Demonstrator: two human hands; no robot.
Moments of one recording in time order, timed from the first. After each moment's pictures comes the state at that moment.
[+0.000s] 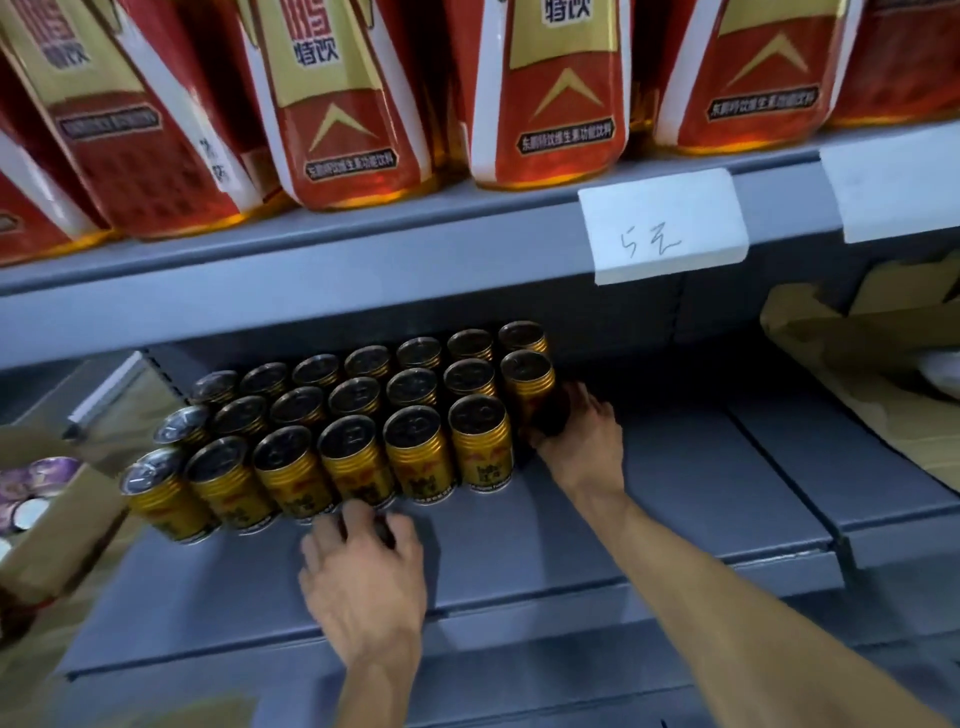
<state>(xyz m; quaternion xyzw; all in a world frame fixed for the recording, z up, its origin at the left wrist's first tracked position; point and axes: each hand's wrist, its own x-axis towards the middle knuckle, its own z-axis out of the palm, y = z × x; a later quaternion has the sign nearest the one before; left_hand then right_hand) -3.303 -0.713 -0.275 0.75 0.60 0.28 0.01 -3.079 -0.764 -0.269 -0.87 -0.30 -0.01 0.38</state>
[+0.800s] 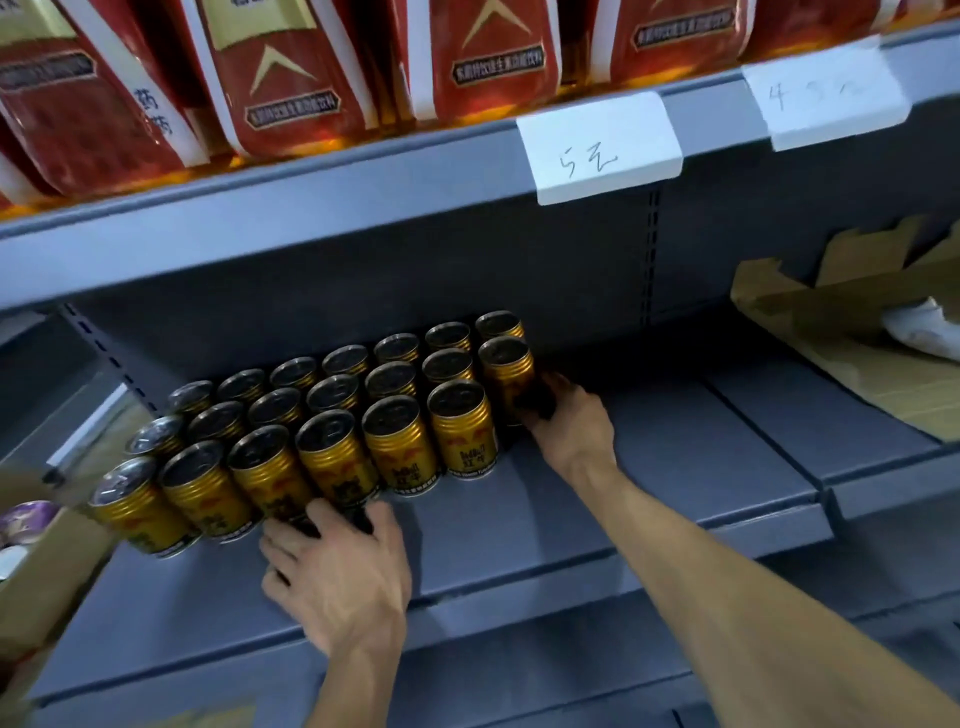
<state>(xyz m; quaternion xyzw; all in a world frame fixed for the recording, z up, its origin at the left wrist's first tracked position) -3.300 -0.697 -0.290 0.73 0.62 0.29 0.02 -3.085 -0.777 -0.252 -0.87 -0.29 0.01 0.40</state>
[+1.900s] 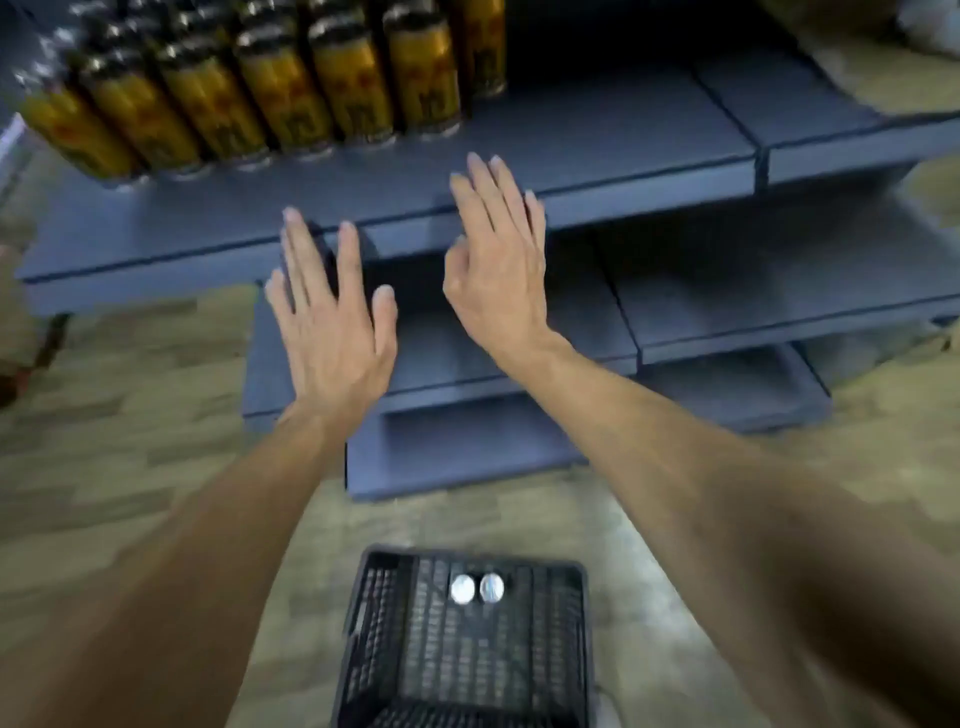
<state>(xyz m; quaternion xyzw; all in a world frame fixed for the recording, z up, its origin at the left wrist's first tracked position) -3.371 -0.783 -0.324 0.89 0.37 0.27 -0.07 -3.233 -0.864 -0.312 -0.78 -0.43 -0.22 0.39</state>
